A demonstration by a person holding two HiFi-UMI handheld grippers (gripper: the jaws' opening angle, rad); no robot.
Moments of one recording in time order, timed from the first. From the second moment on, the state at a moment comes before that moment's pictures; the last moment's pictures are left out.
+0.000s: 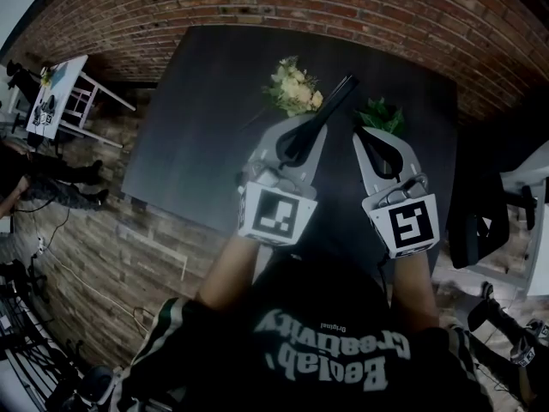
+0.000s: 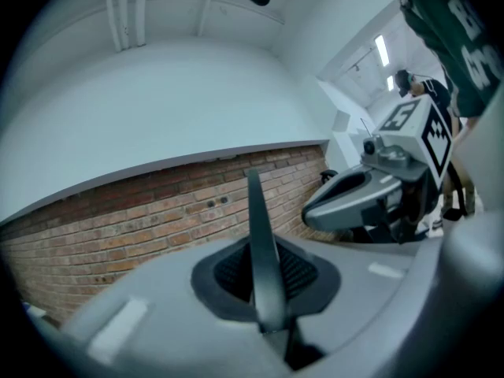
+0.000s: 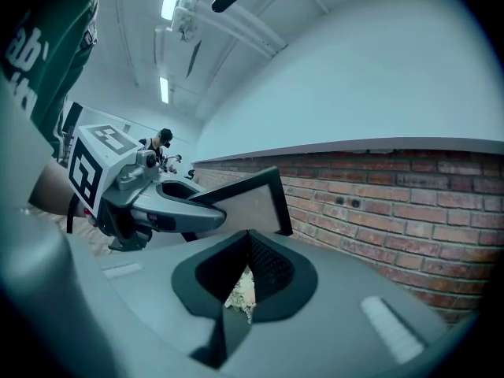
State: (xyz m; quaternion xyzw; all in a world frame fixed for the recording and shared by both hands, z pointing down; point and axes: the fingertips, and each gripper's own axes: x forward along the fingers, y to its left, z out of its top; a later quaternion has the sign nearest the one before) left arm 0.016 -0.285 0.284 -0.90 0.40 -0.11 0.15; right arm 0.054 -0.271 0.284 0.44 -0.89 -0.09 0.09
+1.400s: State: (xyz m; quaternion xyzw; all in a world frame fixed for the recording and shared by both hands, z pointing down) left arm 0.018 -0.289 0.289 -0.90 0.40 -0.11 0.15; right arm 0.057 -0.279 0.291 0.46 -0.87 -0.12 0.11
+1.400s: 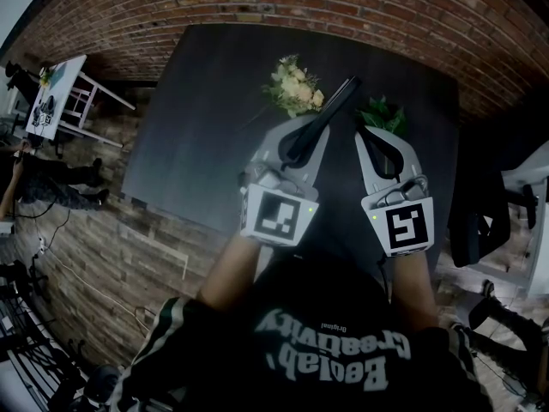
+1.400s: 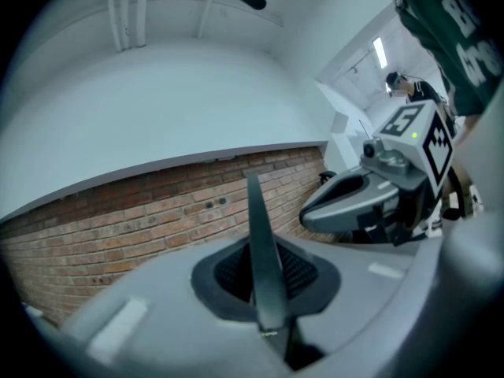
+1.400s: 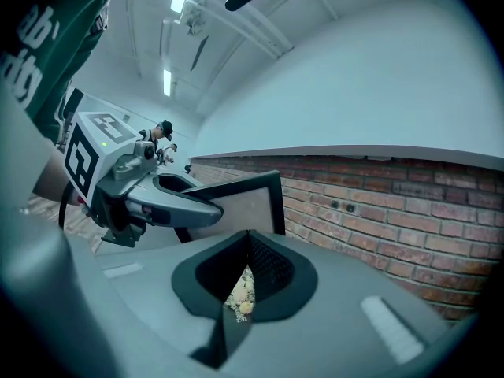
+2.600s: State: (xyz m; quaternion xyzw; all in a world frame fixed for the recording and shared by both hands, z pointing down) left arm 0.017 -0.286 0.283 -0.90 0.39 -0.11 0.17; right arm 0.051 -0.273 0.291 0.45 -0.88 -0.12 0.11
